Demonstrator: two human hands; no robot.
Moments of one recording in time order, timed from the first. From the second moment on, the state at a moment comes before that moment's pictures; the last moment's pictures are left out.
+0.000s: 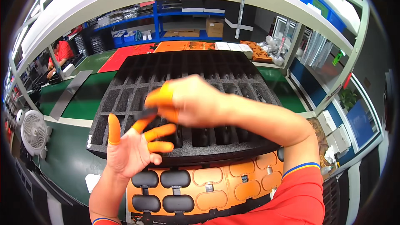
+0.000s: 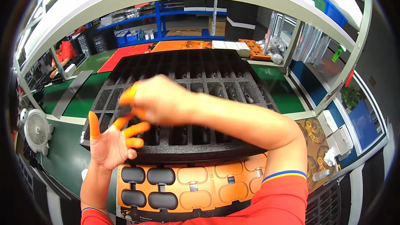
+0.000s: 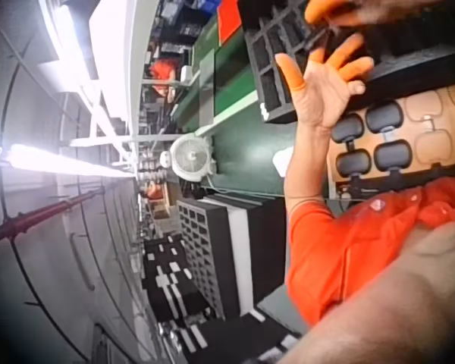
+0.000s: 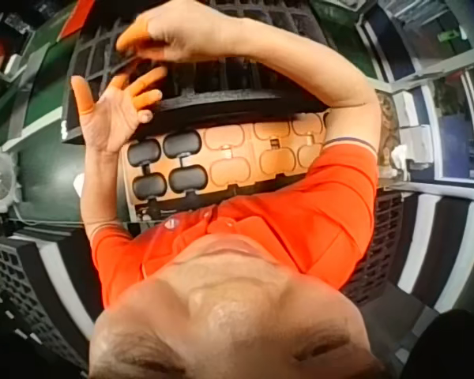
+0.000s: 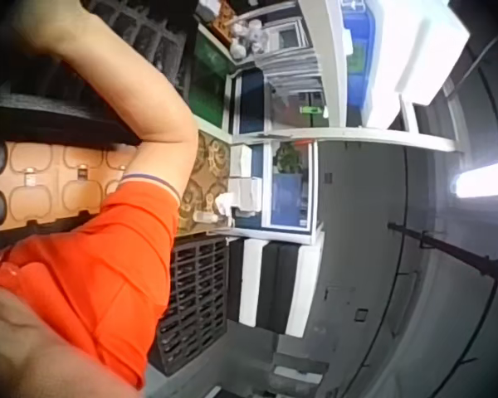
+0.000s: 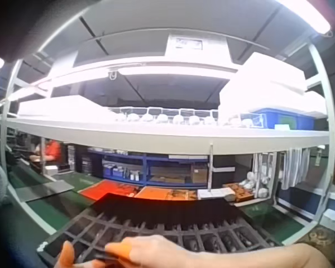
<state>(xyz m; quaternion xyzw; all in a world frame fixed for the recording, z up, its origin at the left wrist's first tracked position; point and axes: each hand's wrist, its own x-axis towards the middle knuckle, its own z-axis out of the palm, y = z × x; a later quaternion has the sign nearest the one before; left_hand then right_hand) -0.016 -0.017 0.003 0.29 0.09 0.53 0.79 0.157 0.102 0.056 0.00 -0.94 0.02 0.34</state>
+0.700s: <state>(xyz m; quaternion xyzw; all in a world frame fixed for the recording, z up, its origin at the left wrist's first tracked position) -0.149 -0.209 -0.144 0.04 0.52 0.74 0.43 0.399 0.517 -0.012 -0.46 -0.77 -0.26 0.35</state>
